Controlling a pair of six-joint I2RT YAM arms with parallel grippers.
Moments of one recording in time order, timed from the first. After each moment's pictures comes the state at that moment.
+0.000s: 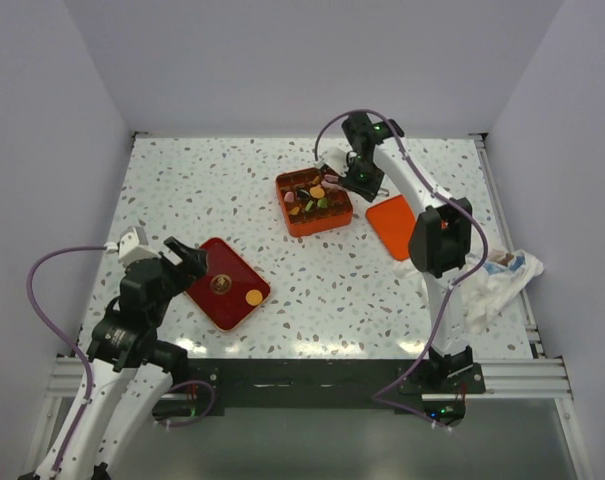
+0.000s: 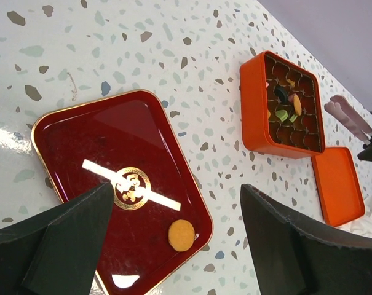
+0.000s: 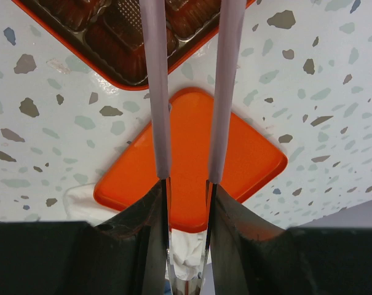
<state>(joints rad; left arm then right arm) -0.31 0.38 0.61 -0.66 -0.30 -0.78 0.39 2.23 2.20 -1.30 0.08 -0.81</state>
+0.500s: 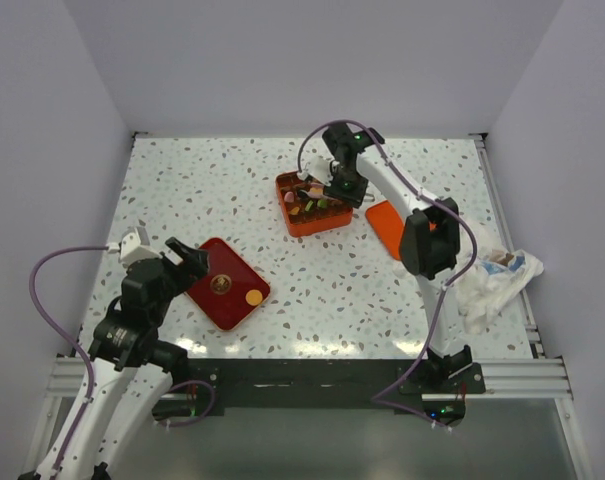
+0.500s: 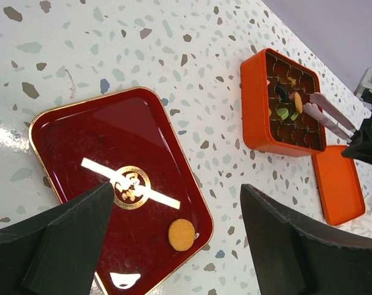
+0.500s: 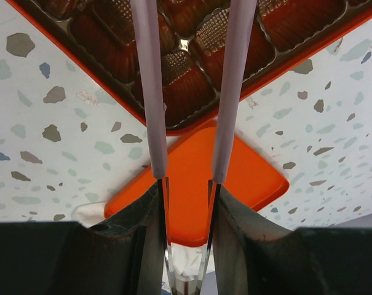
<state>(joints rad) -0.31 0.39 0.59 -0.65 -0.29 -0.78 0.47 2.25 2.18 -1.26 0.10 -0.80</state>
